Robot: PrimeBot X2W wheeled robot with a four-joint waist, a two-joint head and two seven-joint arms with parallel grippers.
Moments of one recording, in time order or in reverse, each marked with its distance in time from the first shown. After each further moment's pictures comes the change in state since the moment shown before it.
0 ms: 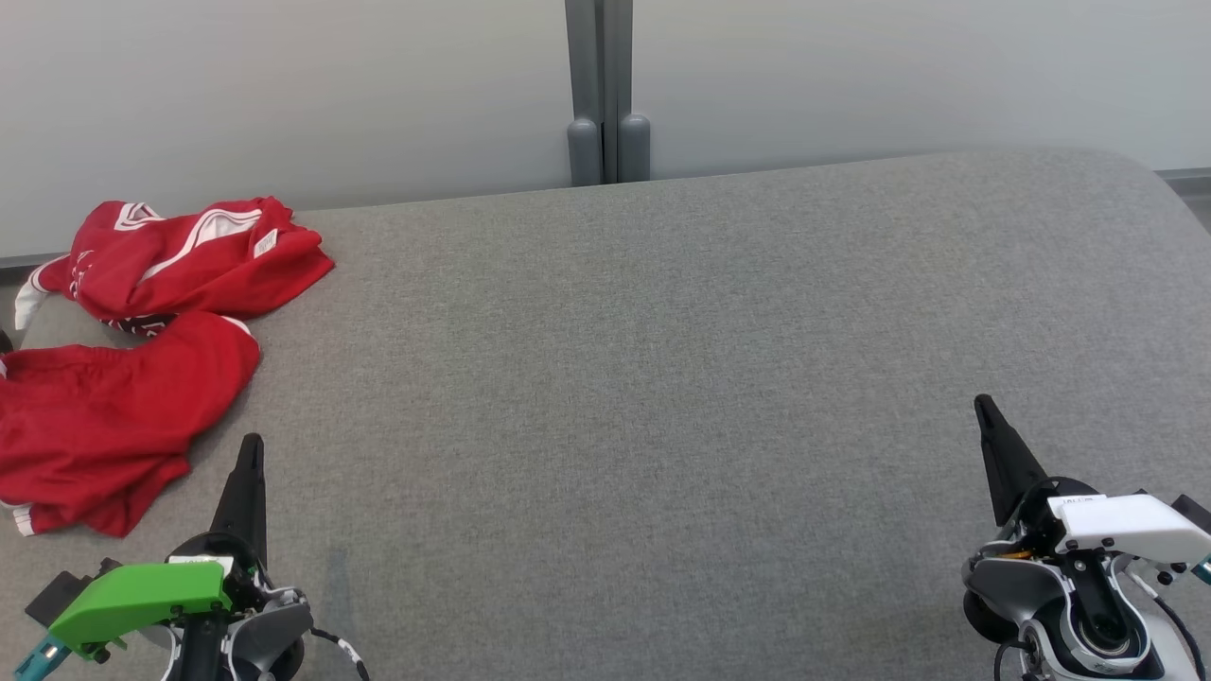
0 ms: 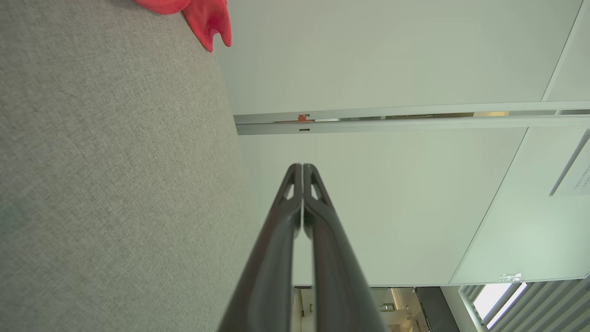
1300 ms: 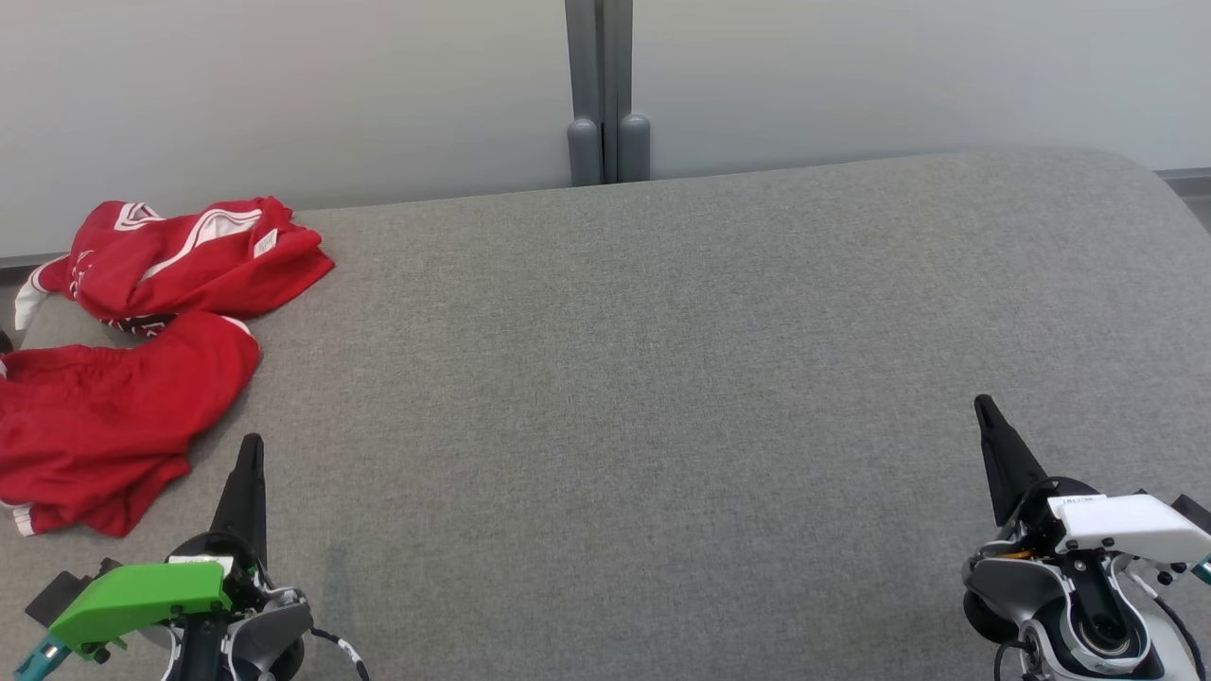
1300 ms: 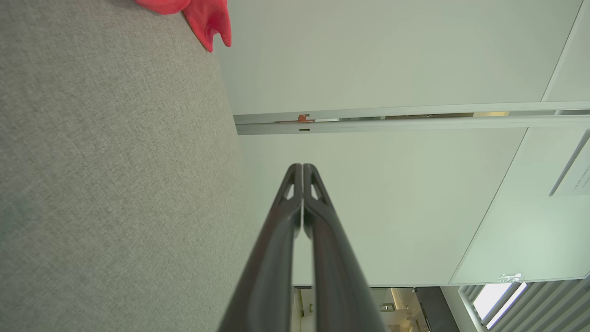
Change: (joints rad) left arm 0.000 0.000 0.000 0.000 -0.001 0.000 0.000; right arm 0.000 0.000 0.000 0.000 0.000 0.000 0.000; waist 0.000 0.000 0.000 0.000
